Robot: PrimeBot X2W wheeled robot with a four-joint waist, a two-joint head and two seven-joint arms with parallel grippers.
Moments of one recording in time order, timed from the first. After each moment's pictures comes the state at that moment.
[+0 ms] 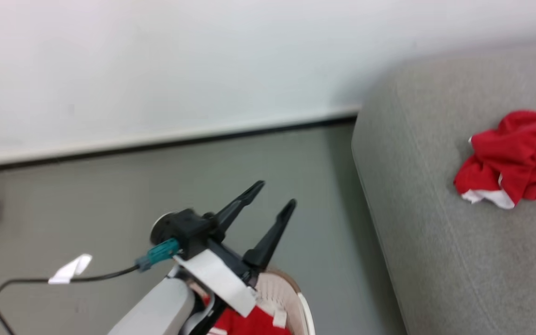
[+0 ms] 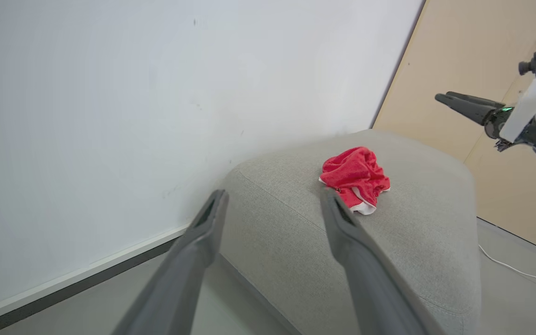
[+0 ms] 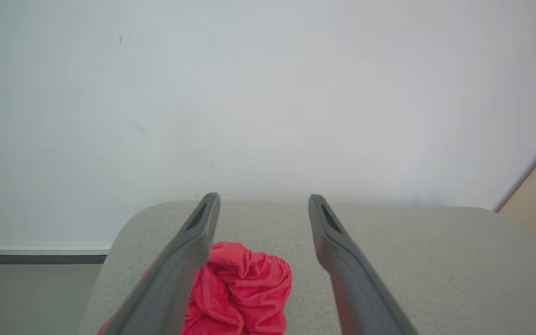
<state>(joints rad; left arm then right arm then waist) -0.51 0.25 -0.69 0.23 -0.52 -0.13 -0.26 -0.61 -0.70 0.25 0.62 0.67 0.13 -0.21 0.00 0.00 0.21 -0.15</state>
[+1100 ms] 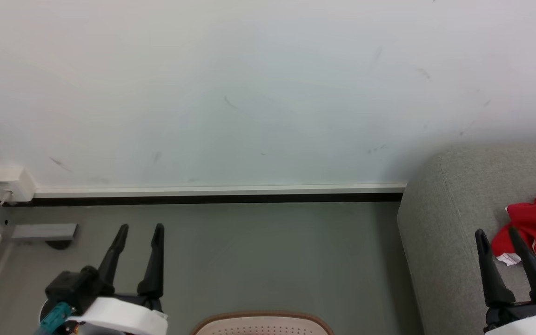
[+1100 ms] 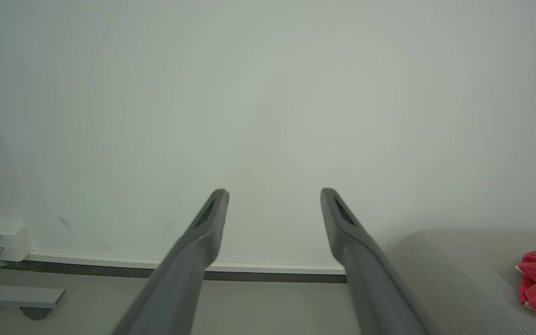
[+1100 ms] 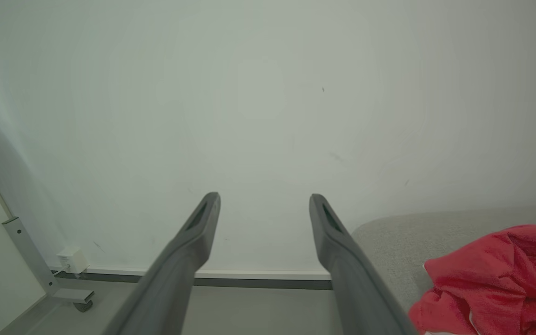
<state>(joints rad) -0.15 0.14 -0.10 0.21 -0.32 -0.09 -0.26 -0.12 -0.34 0.19 0.18 0.63 0.13 -0.26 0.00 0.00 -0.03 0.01</state>
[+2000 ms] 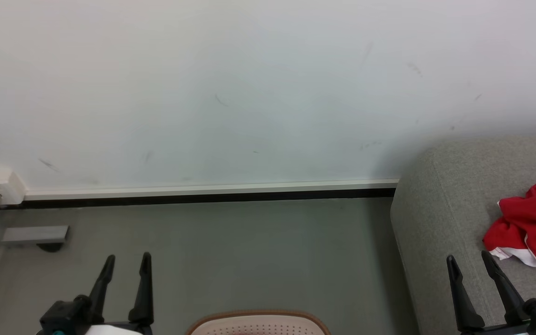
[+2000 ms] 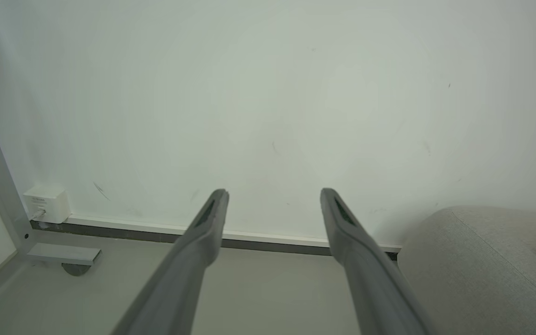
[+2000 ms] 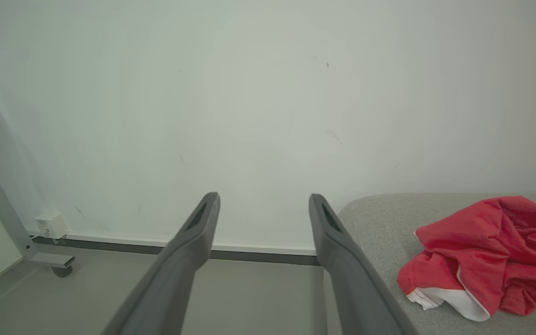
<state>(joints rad) -0.05 0.05 0.05 0.22 -0.18 -0.12 -0.26 -0.02 -0.17 0.12 0.17 0.34 0.13 -0.26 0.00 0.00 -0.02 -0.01</state>
